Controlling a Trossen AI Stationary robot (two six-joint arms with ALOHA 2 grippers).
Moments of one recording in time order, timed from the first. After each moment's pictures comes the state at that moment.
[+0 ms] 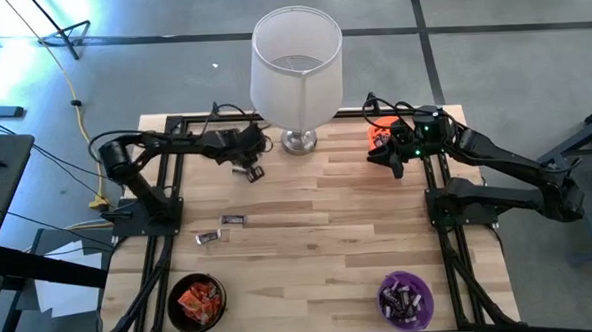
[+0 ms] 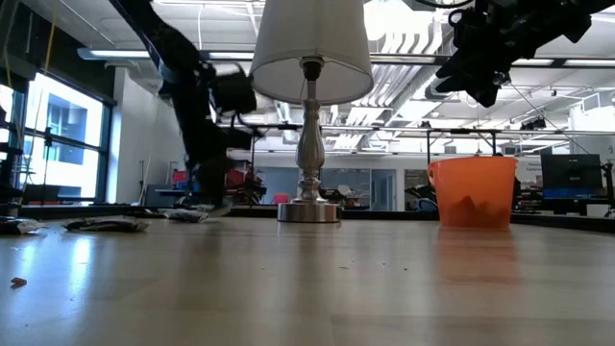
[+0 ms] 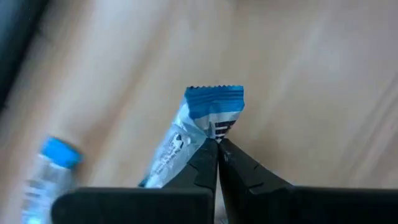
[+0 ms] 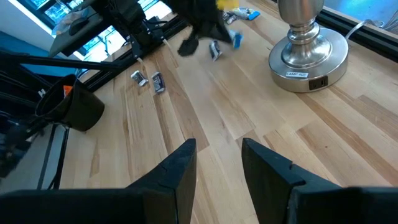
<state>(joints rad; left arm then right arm) 0.50 1.66 0.88 -0.42 -0.23 0.06 -0.59 0.78 0.69 -0.44 -0.46 0.26</state>
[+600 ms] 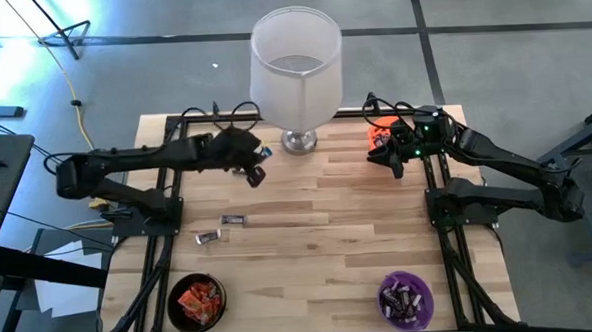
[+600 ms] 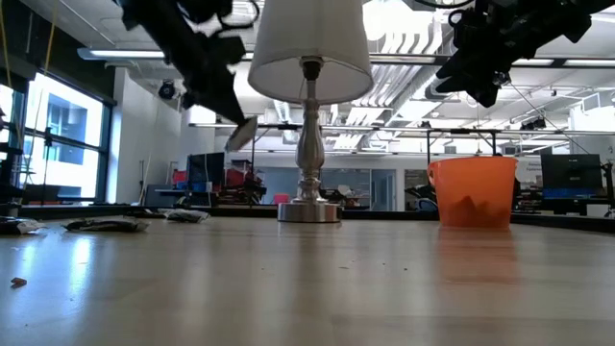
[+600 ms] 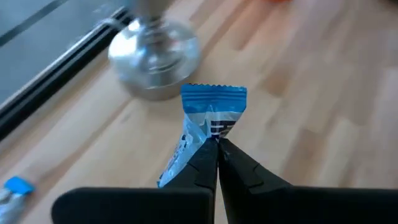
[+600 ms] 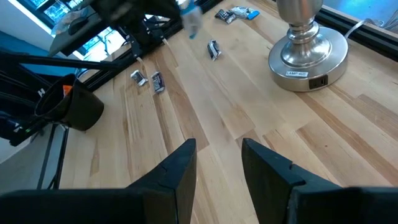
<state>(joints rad) 0.29 1.26 0.89 -0.41 -0.16 -0.24 -0.59 0.78 0.69 -0.45 -0.46 0.26</state>
